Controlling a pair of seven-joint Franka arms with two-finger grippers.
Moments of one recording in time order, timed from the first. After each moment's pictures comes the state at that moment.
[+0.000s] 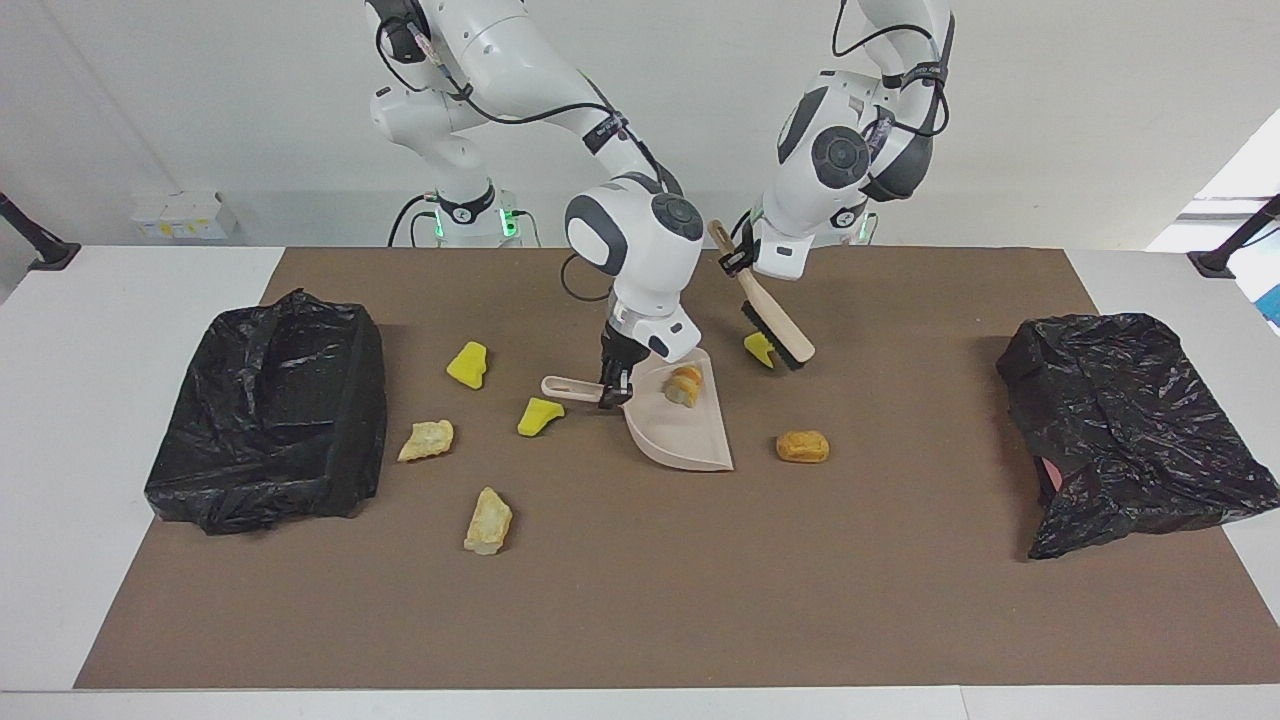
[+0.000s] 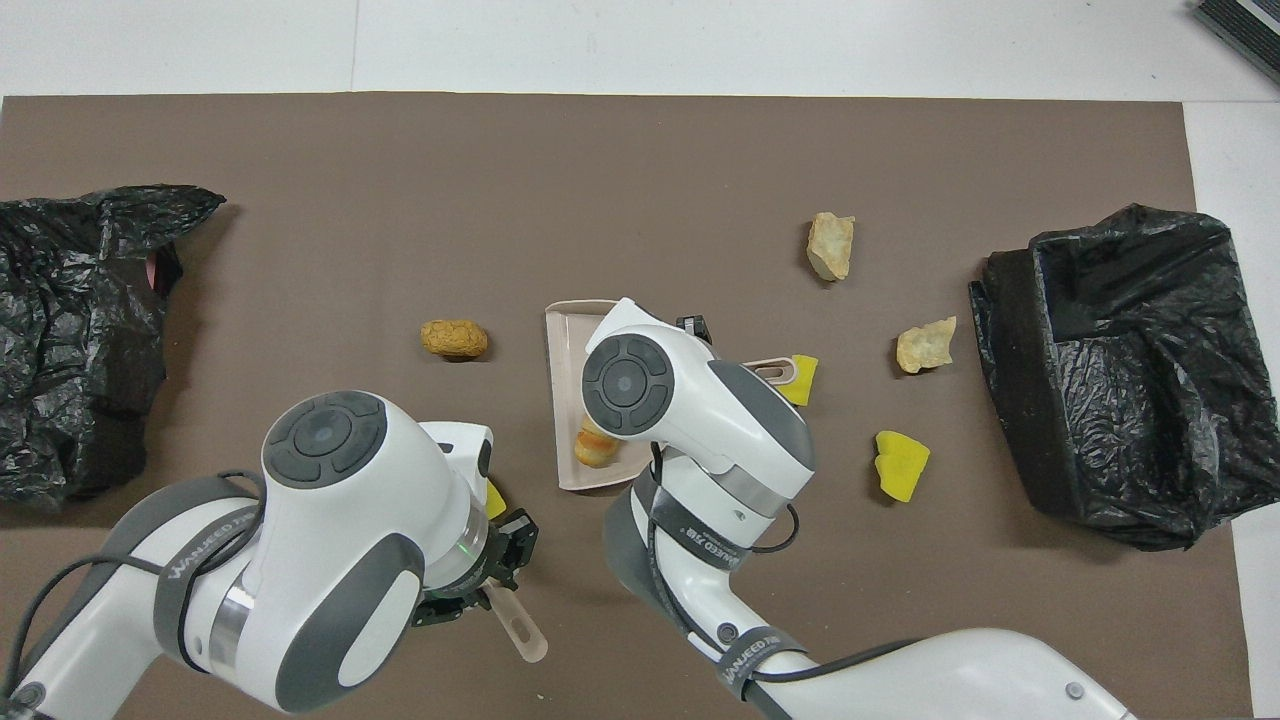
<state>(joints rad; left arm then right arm) -0.52 -0.15 -0.06 -2.21 -0.30 1.74 -1.11 0.46 0.39 0.17 -1.75 -0.42 2.04 -0.82</state>
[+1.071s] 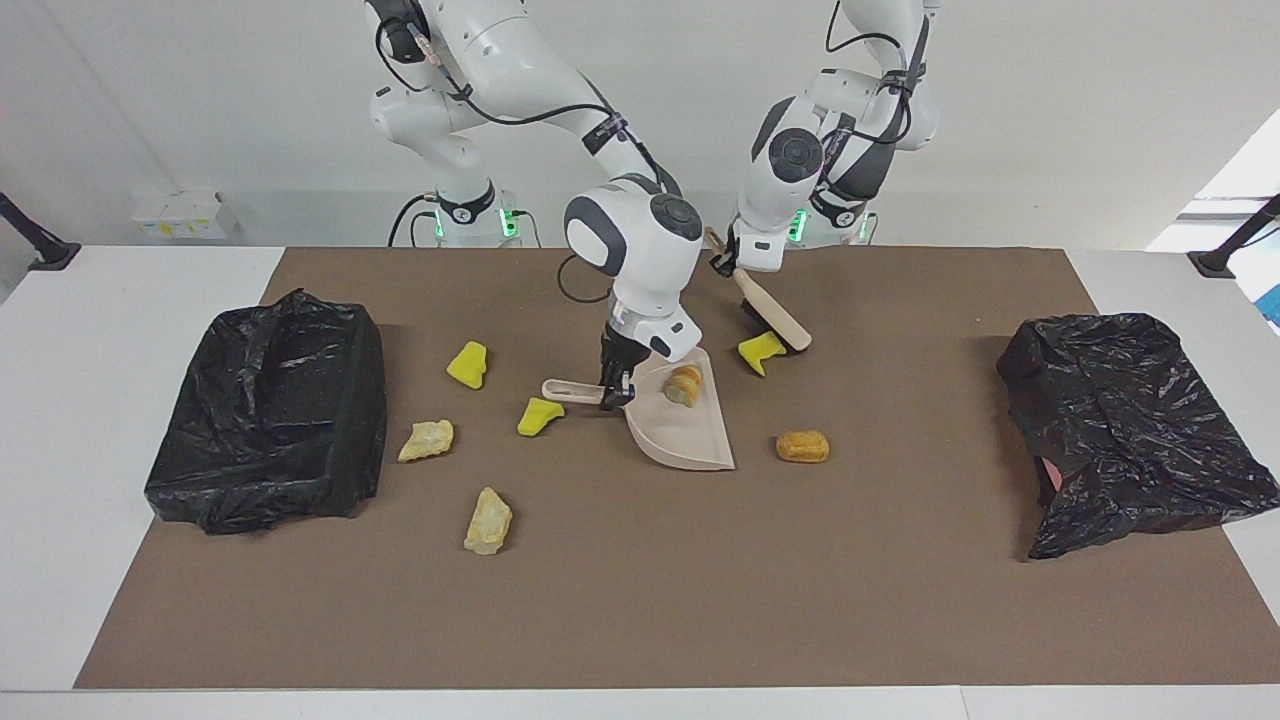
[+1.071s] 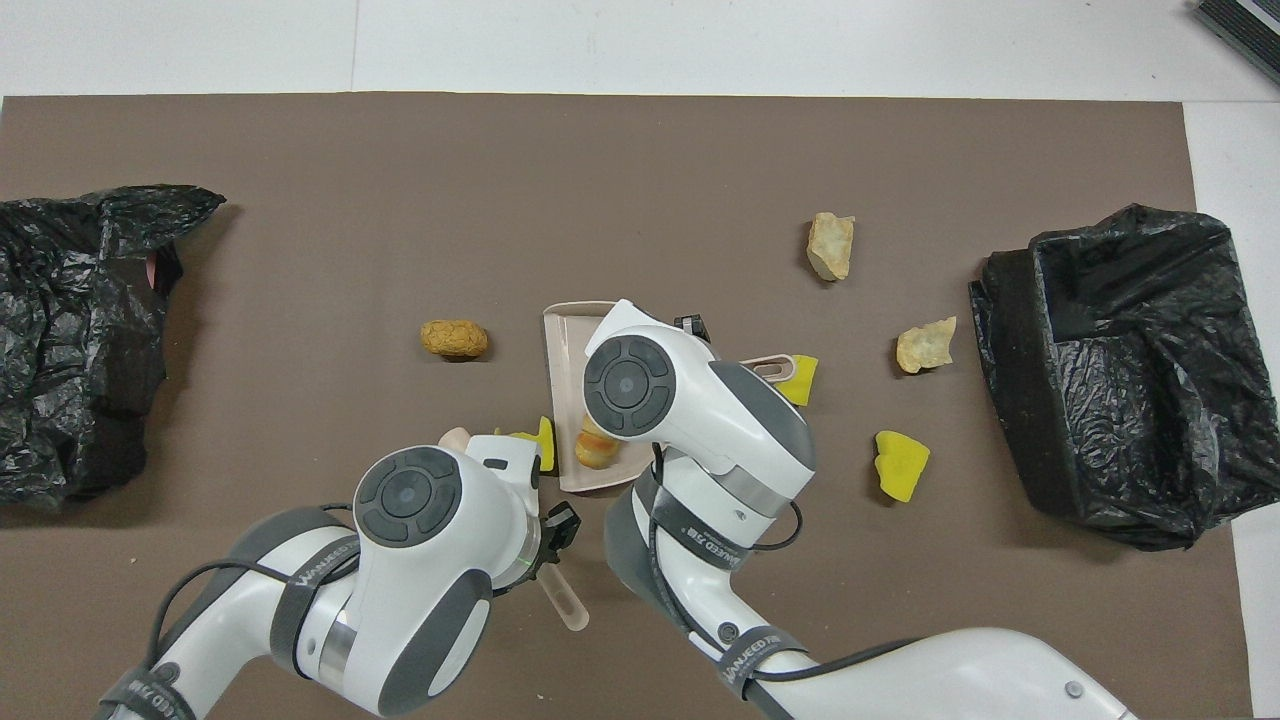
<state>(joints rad) -0.60 -0.06 -0.08 -2.30 -0.30 2.12 -1.06 0.46 0.39 0.17 -1.75 -0.42 2.05 -0.84</state>
